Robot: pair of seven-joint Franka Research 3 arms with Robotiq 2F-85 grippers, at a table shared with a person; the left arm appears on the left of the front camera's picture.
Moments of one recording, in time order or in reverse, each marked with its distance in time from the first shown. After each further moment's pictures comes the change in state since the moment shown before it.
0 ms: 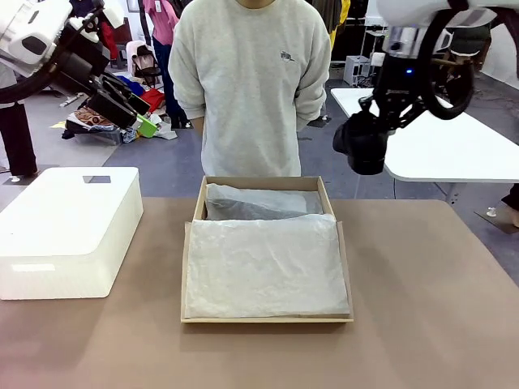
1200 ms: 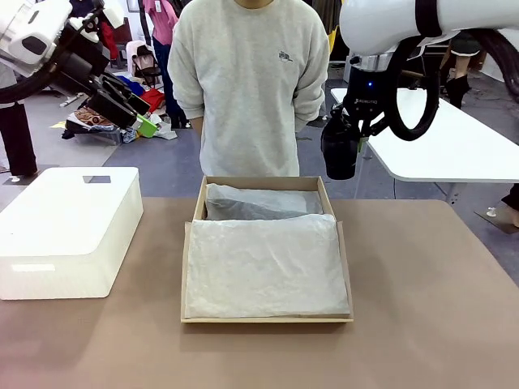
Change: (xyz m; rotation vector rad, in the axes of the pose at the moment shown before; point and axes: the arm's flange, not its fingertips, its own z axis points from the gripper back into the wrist) left arm 0.000 0.000 0.000 0.000 0.000 0.000; right arm -0.016 0.043 -0.016 -0.028 -0.086 -0.140
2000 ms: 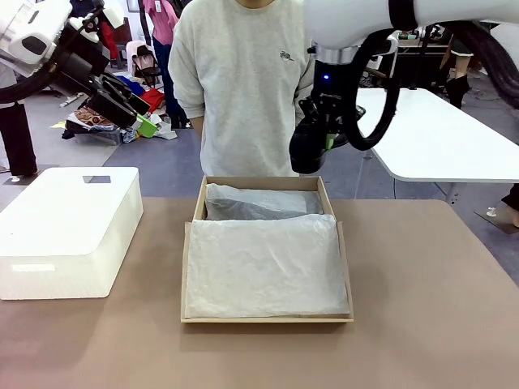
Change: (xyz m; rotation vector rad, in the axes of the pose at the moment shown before) left arm 0.000 0.000 0.000 0.000 0.000 0.000; right arm -0.055 0.071 0.029 -0.013 -0.047 -0.420
